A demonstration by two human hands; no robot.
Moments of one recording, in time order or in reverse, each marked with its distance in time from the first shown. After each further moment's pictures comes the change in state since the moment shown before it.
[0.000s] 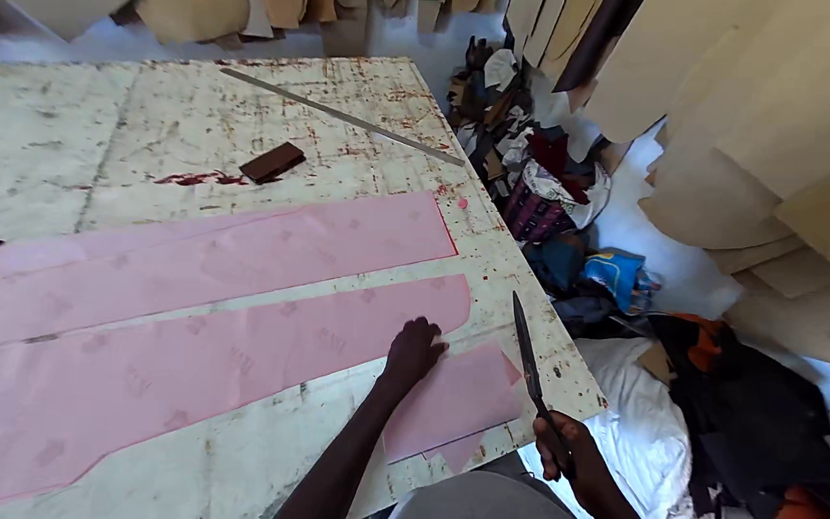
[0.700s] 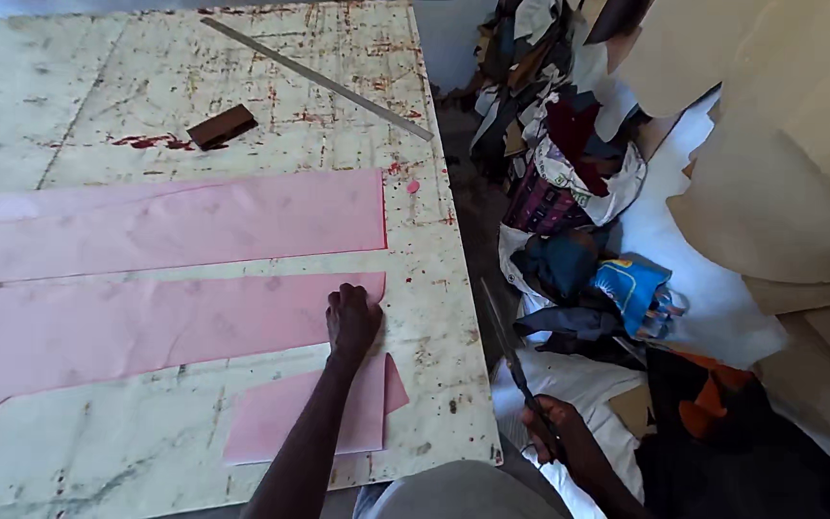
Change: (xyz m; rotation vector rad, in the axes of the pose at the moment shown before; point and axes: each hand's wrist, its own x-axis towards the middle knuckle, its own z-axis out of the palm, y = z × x) left_hand 0.122 0.085 0.073 0.213 0.481 -0.499; right_hand 0.138 -0.049 -0.257 -0.187 -0.327 0.047
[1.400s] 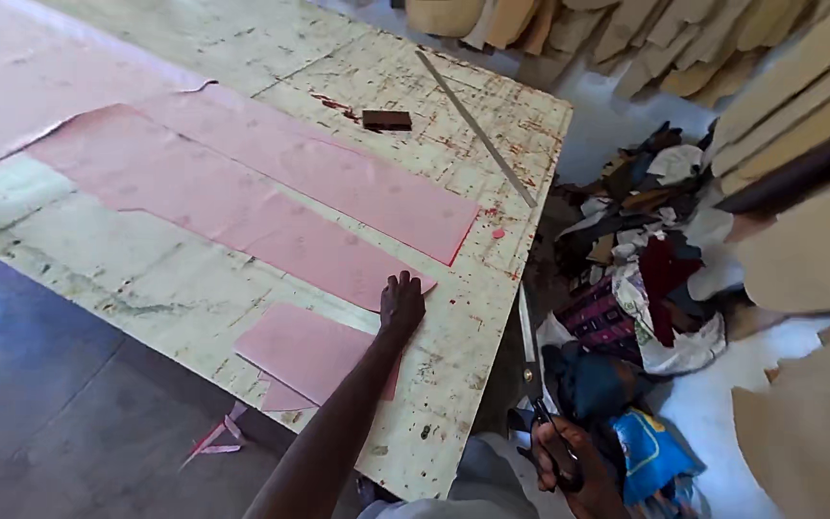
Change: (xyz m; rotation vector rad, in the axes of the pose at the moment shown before) left_hand 0.012 0.039 0.015 0.012 0.129 -0.325; right_hand 0.069 -0.102 -0.055 -0.031 -0.356 -0.060
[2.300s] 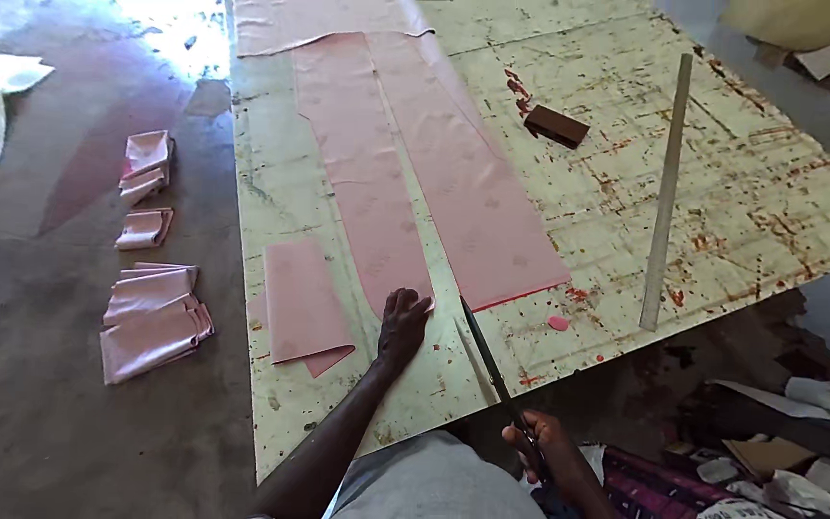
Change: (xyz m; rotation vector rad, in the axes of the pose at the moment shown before) left_hand 0.015 0.067 0.066 -0.120 0.521 -0.485; right_hand 0.323 -0.157 -0.117 -0.762 -0.821 0.292
